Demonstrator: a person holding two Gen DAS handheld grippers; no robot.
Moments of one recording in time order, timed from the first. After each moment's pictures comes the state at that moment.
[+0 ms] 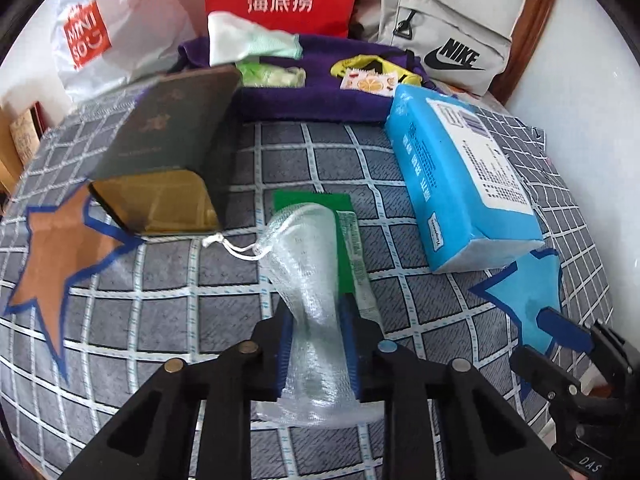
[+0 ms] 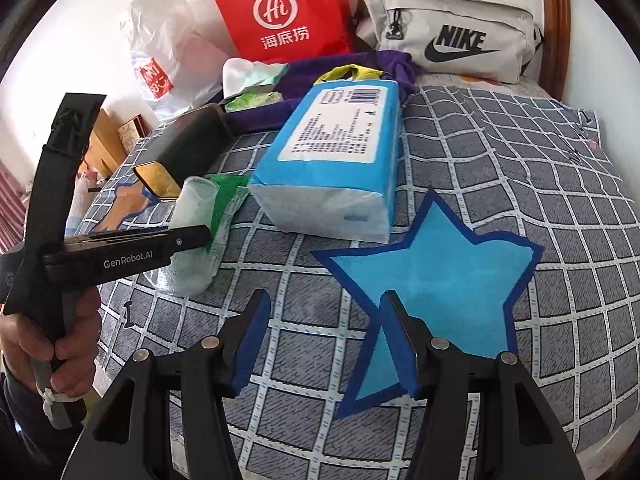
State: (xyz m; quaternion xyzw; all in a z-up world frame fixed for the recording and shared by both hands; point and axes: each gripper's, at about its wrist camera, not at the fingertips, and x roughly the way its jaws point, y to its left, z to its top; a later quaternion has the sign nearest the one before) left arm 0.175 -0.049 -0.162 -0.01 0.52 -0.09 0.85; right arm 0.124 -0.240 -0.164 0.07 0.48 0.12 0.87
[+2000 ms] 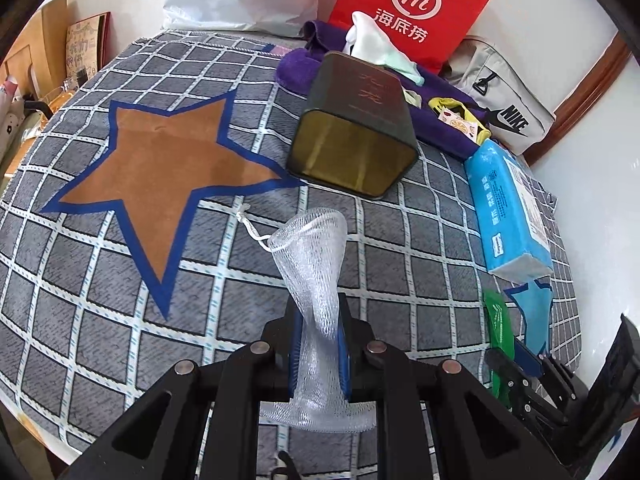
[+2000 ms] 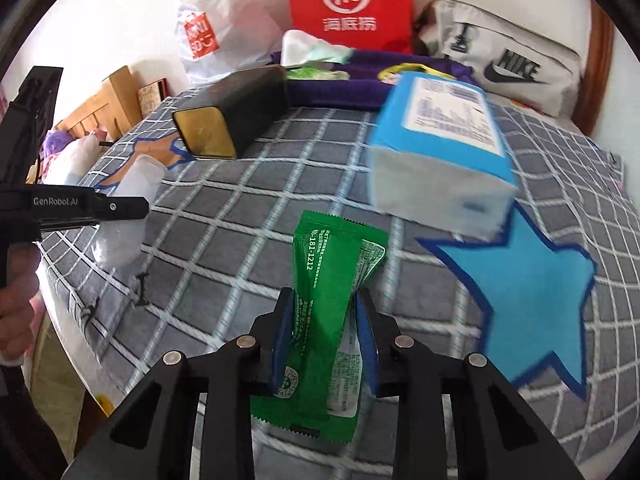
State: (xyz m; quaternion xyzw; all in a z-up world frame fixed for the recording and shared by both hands) left arm 0.147 0.064 -0.168 -0.15 0.53 -0.05 0.84; right arm 0.108 -0.175 -0.186 0.01 0.47 0.14 0.87
